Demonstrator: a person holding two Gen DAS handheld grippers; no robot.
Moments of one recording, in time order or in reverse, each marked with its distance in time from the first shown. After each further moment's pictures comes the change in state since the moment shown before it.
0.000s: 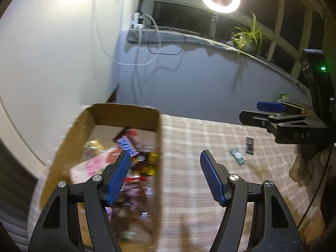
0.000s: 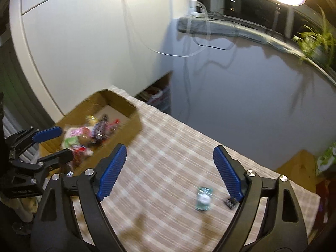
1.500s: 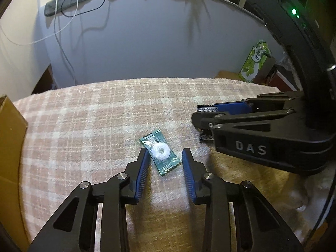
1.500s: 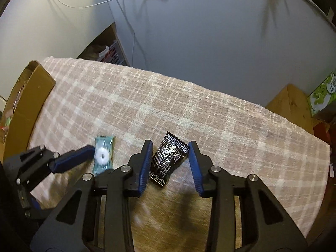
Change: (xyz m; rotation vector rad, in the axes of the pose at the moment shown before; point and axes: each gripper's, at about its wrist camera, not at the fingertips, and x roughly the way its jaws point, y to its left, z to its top) left arm 0.154 -0.167 -0.023 0.176 0.260 -0.147; right arm 0.081 -0.131 -0.083 0.230 0.315 -0.105
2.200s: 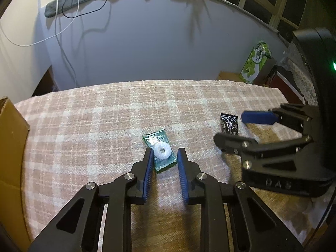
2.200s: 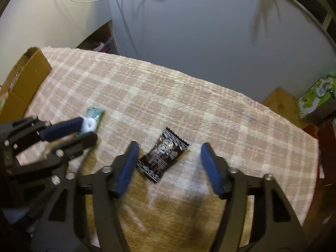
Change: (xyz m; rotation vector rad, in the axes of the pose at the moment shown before) left arm 0.005 0.013 0.005 -0.007 -0.008 -0.012; right arm -0.015 -0.008 -0.029 -0.049 -0.031 -0.090
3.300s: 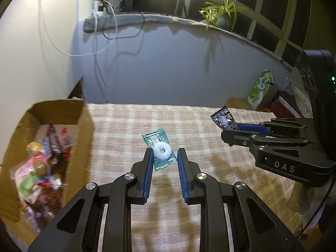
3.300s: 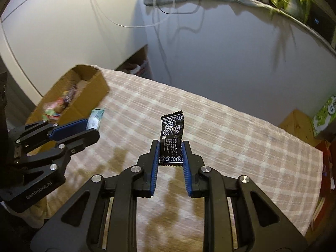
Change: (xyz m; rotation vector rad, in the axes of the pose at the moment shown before) left arm -0.120 0.049 -0.024 -0.075 -0.162 0.069; right arm -0.088 0.065 0.006 -0.050 -0.161 0.169
